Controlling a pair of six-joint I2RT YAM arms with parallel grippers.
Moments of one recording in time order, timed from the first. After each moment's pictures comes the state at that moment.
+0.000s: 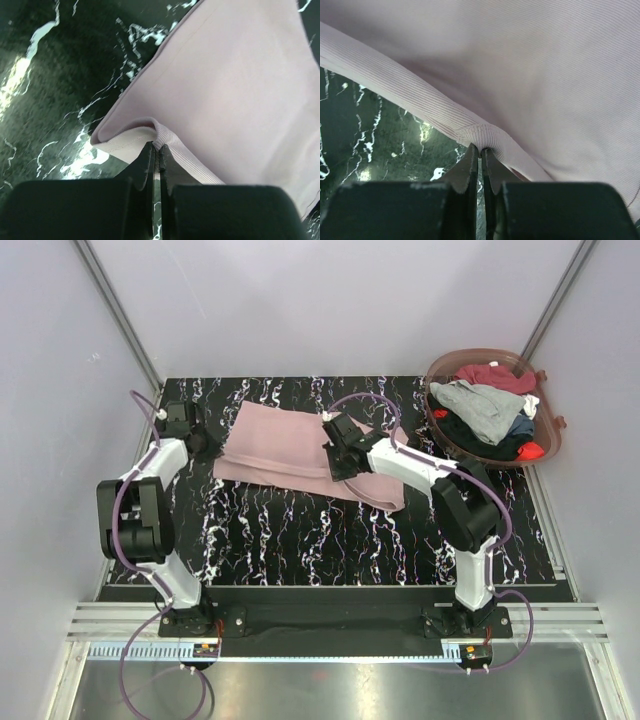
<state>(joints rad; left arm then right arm) 0.08 1.69 1.14 -0.35 0.07 -0.66 0.69 1.96 1.49 -0.51 0.08 0.36</state>
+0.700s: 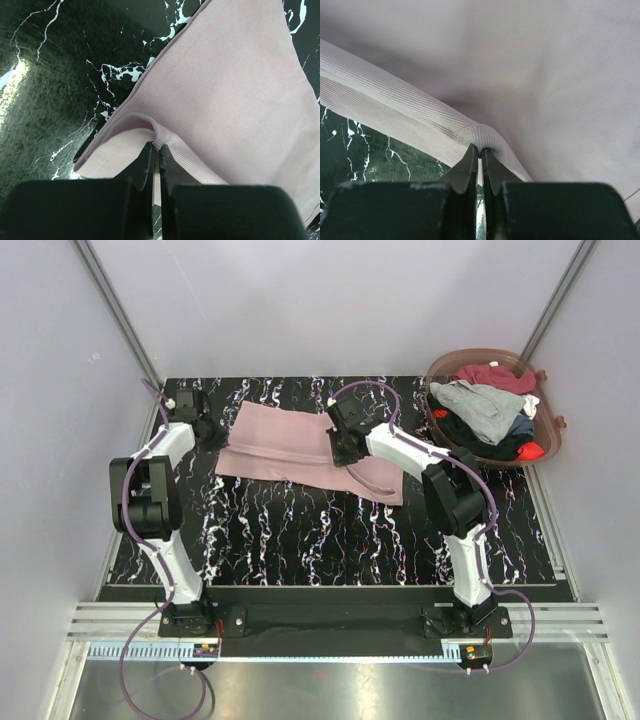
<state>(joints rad) 0.06 1.89 1.35 -0.38 0.07 -0.66 0.61 2.11 1.68 -0.57 0.07 0.35</state>
